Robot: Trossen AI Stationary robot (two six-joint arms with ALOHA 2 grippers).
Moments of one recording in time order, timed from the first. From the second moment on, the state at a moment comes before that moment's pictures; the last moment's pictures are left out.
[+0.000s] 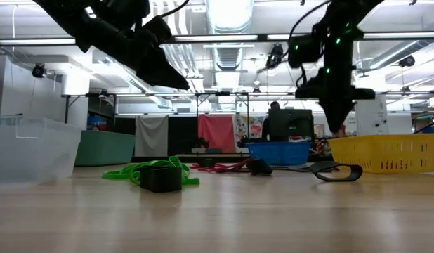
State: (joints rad) left arm 0.22 1.26 0.68 0.10 0.04 0.15; right arm -0.50 1.44 0.98 -0.96 0.16 0.66
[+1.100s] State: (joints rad) left arm 0.22 1.26 0.68 0.03 0.04 0.08; right arm -0.03 1.33 0.96 -0.95 0.54 0.89
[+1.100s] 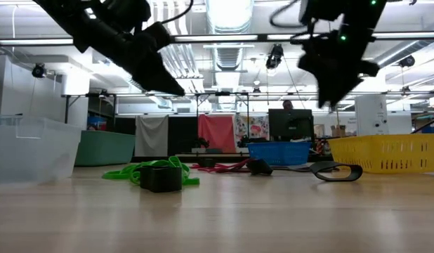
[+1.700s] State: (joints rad) left arm 0.21 1.44 0.70 0.07 0.12 0.06; right arm 0.15 1.33 0.78 -0.18 0.62 0.46
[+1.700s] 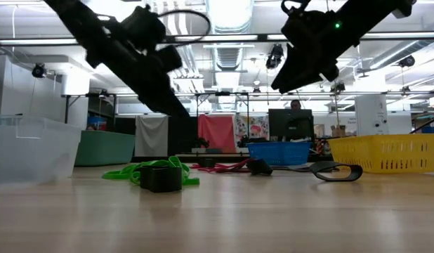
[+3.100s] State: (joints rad) left arm 0.10 1.70 0.93 -0.48 0.21 0.36; right arm 0.16 1.33 0.78 -0.17 0.62 0.43
